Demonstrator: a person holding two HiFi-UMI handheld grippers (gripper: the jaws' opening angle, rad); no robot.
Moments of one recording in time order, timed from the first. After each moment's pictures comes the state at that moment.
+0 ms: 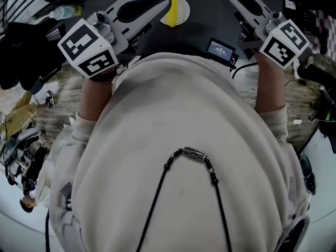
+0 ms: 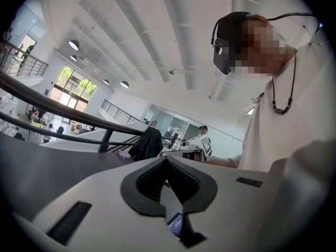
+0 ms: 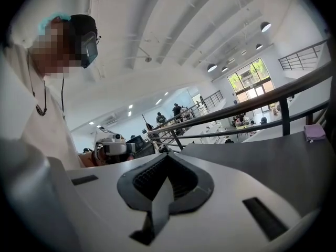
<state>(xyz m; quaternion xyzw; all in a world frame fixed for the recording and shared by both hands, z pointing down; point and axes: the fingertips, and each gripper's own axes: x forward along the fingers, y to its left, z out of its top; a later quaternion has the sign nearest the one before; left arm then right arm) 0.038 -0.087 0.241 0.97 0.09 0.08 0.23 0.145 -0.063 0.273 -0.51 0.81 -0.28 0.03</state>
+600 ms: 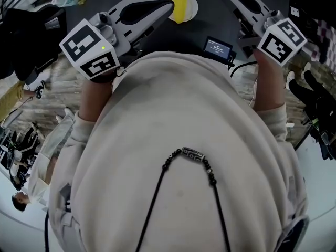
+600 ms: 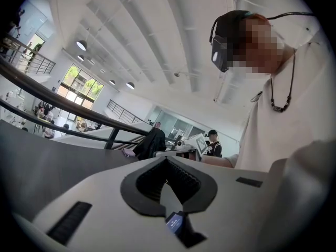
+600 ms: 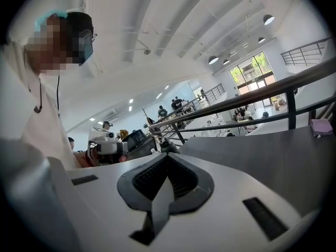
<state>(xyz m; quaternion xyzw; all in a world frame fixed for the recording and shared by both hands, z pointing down) 0.002 -0.069 0.244 0.96 0.06 0.07 0.25 0.115 -0.067 0.287 -0.48 0.82 -0.30 0.00</state>
